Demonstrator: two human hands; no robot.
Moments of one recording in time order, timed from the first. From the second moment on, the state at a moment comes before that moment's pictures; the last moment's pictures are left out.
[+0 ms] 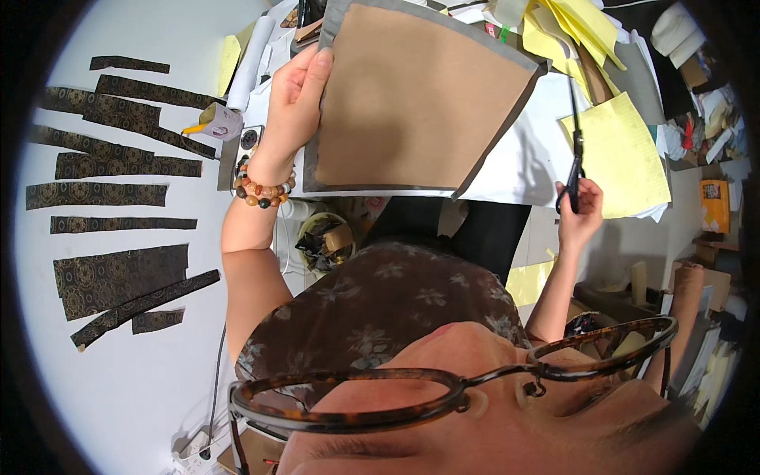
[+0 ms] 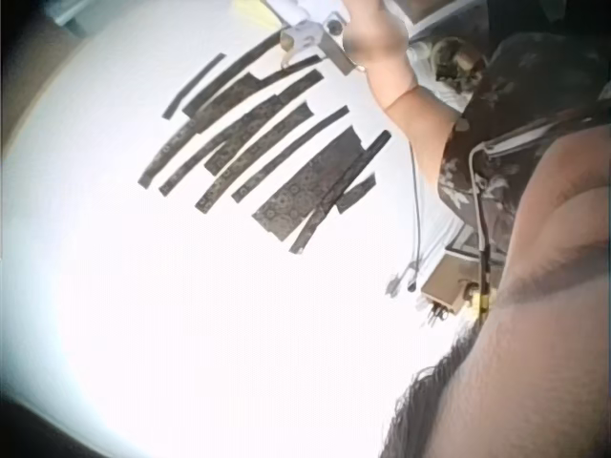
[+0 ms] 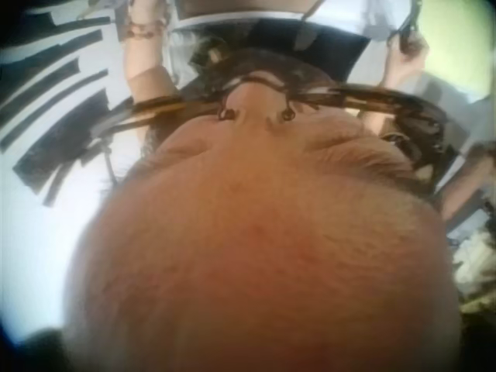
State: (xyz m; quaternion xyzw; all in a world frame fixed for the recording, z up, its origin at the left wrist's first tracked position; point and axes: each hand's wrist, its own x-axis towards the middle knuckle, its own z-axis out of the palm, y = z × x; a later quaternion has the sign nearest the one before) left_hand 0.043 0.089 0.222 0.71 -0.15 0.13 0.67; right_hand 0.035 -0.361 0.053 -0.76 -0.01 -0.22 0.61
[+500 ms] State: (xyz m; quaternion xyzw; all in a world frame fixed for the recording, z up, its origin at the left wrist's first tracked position) left_hand 0.054 0.026 0.207 0.68 -0.17 0.11 0.70; right_hand 0.013 -0.290 0.125 -0.50 -0.17 0.21 0.82
